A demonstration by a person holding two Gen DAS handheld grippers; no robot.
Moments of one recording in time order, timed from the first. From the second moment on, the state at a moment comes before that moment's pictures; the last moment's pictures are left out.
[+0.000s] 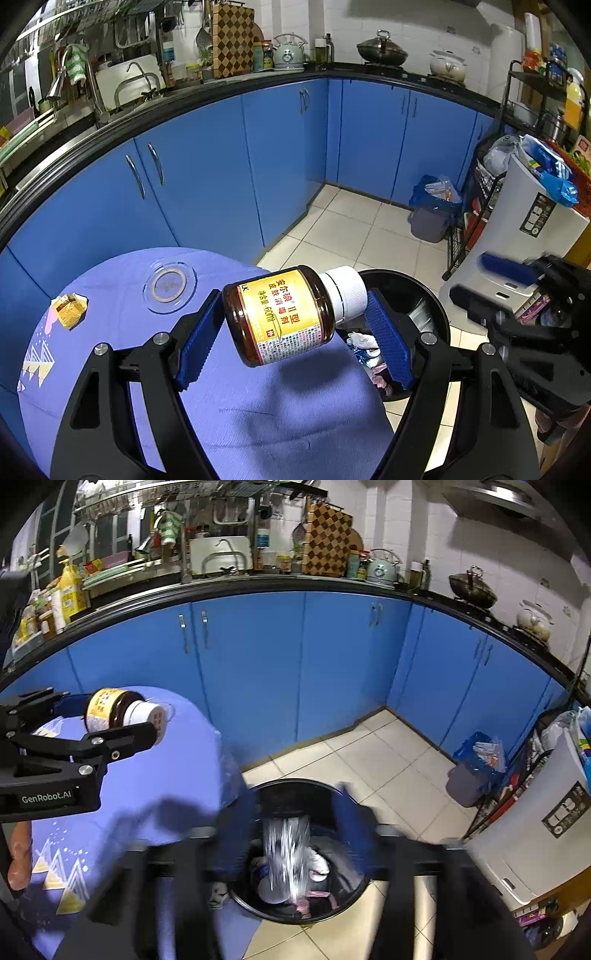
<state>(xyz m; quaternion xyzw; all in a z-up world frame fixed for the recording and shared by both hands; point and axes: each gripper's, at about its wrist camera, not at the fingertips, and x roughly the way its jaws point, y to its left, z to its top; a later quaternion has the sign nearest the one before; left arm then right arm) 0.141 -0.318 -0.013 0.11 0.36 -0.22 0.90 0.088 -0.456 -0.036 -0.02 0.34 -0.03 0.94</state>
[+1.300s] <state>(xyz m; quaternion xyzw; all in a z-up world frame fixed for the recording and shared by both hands) 0.143 -0.390 -0.011 0.14 0.34 -0.24 0.90 0.073 -0.512 -0.049 0.00 0.33 -0.11 0.94</state>
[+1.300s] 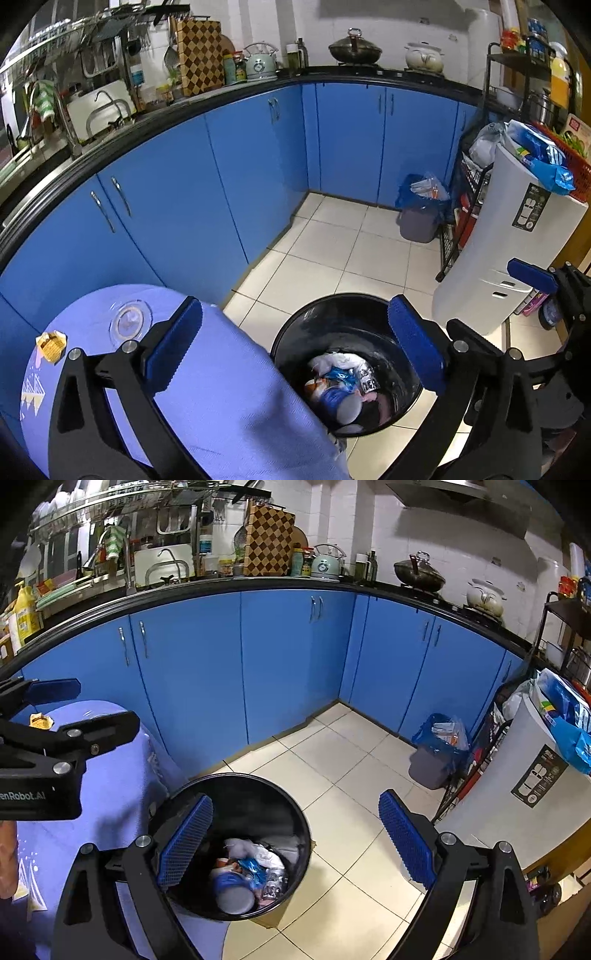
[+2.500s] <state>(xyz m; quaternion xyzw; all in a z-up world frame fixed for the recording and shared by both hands) 0.159 -0.146 -0.005 0.04 0.34 -0.13 0.93 0.139 -0.295 -0.014 -0.08 0.34 0.04 0.94</state>
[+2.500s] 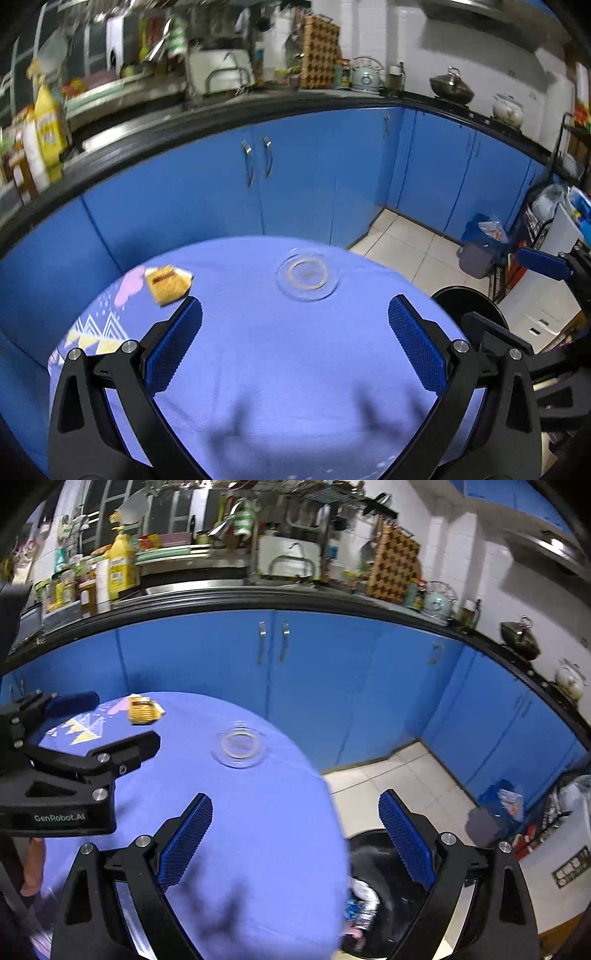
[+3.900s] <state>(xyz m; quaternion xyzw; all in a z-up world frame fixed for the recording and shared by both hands) 0.340 -0.012 -0.120 0.03 0.43 -0.04 0.90 0.341 -0.215 -0.129 -0.07 0.45 0.06 0.89</state>
